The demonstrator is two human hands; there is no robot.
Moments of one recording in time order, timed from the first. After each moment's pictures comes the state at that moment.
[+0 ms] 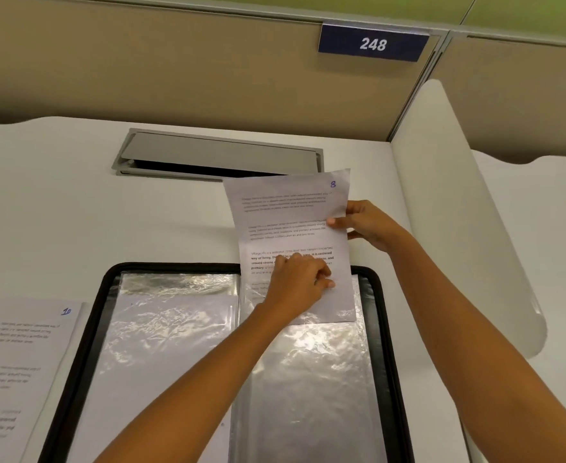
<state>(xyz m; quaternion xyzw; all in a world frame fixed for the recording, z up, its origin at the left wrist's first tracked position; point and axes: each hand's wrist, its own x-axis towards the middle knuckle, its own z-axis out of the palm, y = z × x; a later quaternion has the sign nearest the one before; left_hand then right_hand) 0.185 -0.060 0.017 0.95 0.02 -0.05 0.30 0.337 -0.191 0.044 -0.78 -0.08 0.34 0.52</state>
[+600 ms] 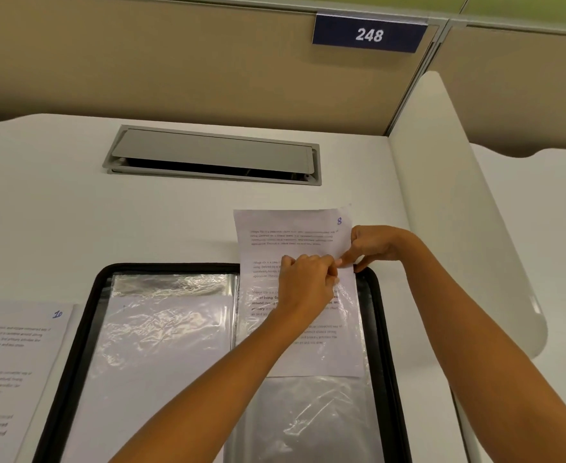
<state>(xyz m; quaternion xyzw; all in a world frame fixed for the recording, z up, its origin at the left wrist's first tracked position) 0.189 -0.090 0.012 0.96 0.05 0.03 0.28 0.334 -0.214 0.040 -0.79 -0.10 0.54 0.28</state>
